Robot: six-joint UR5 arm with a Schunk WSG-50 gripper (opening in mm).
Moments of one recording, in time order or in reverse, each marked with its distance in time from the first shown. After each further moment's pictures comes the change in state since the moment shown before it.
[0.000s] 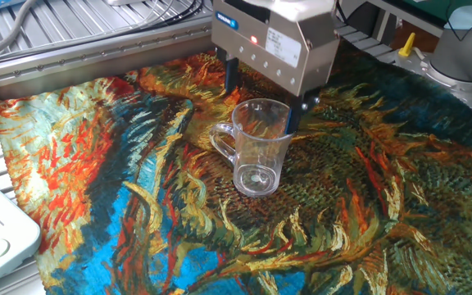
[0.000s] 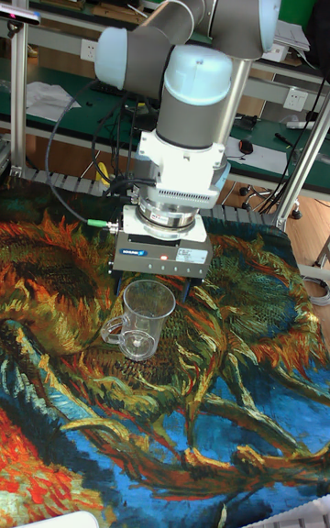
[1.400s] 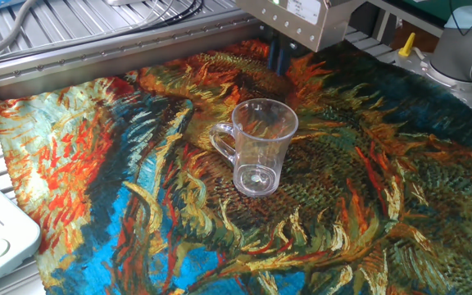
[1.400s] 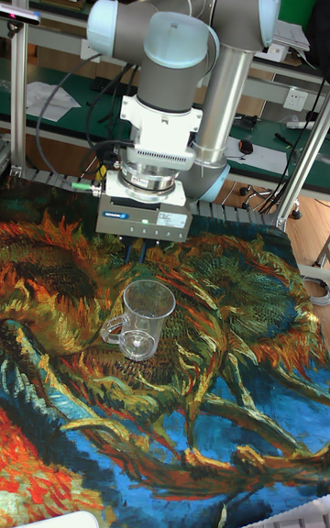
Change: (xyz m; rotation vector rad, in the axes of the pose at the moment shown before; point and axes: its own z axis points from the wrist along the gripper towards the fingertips) arm 0.055 -0.028 -0.028 -0.003 0.017 -0.015
